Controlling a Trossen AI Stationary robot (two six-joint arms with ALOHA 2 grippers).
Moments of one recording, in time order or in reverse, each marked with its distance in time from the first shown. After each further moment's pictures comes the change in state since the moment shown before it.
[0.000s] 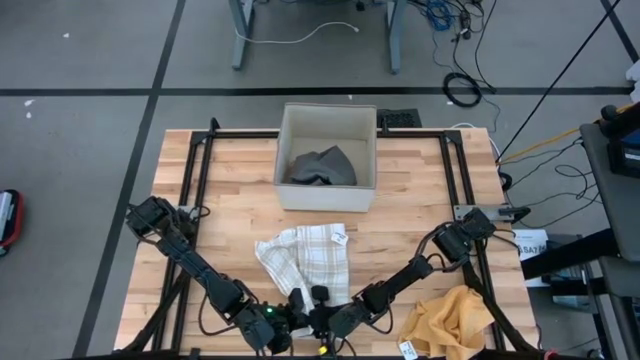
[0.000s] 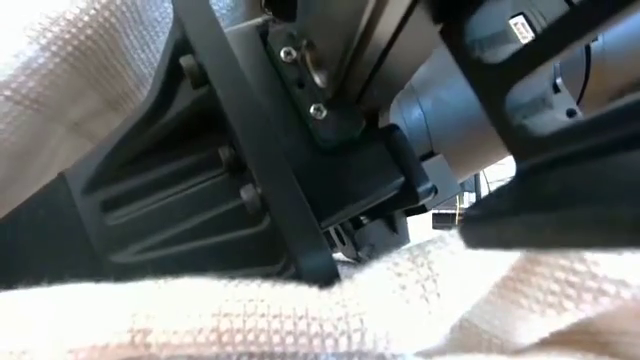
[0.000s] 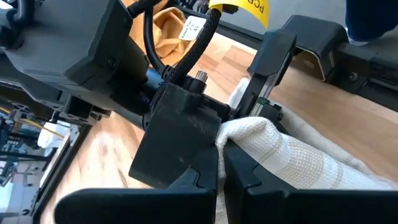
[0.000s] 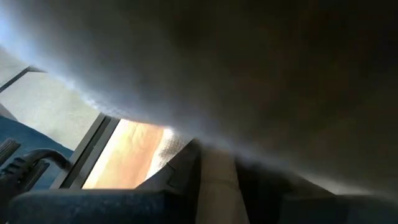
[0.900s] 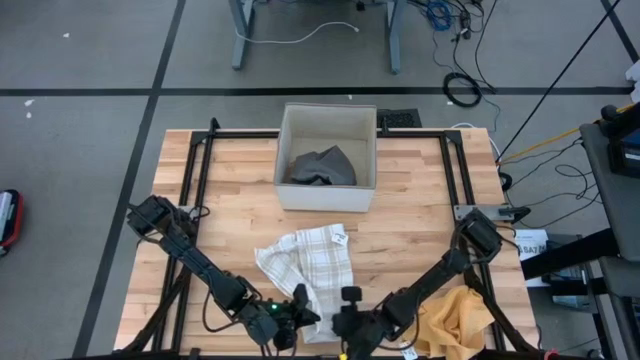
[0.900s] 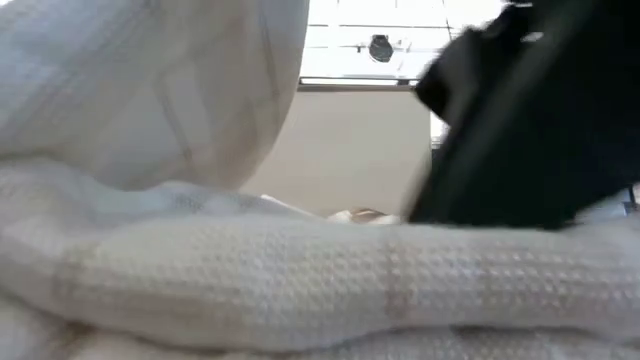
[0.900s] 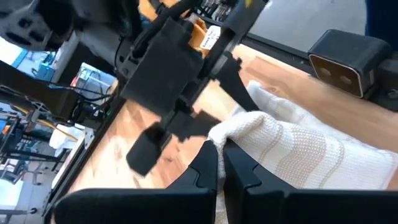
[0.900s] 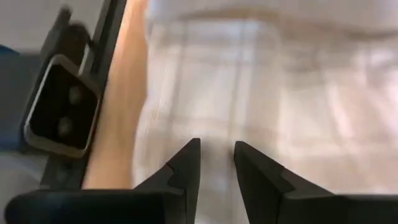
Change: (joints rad) left arm 0.022 0.000 0.007 0.033 0.011 0.007; right arm 0.137 -0.242 0.003 -0.726 0.085 0.248
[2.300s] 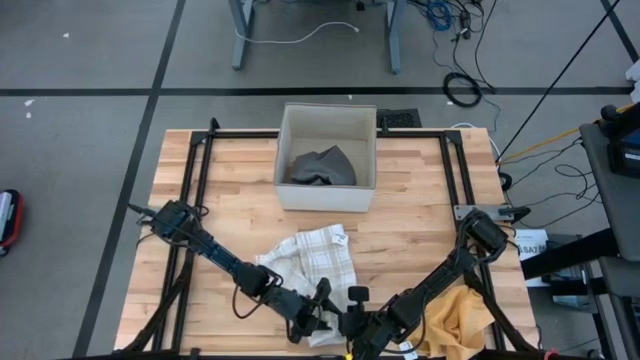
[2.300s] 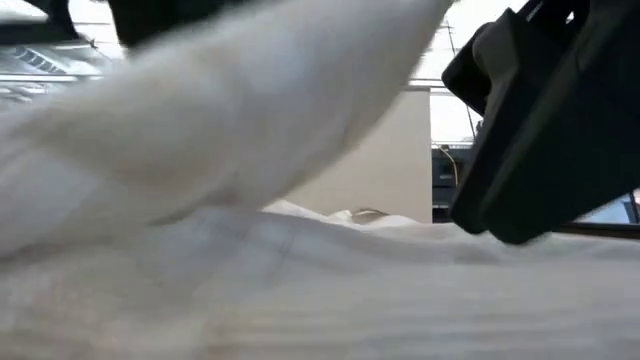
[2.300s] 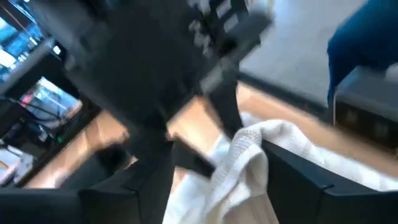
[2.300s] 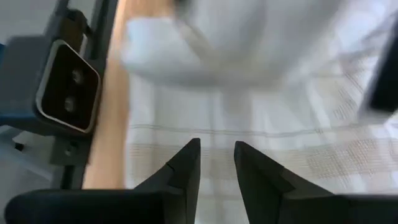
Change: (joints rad) left arm 0.150 0.140 -0.004 0.297 0.340 -0.060; right arm 0.016 -0.035 -0.003 -0.092 0.016 0.059
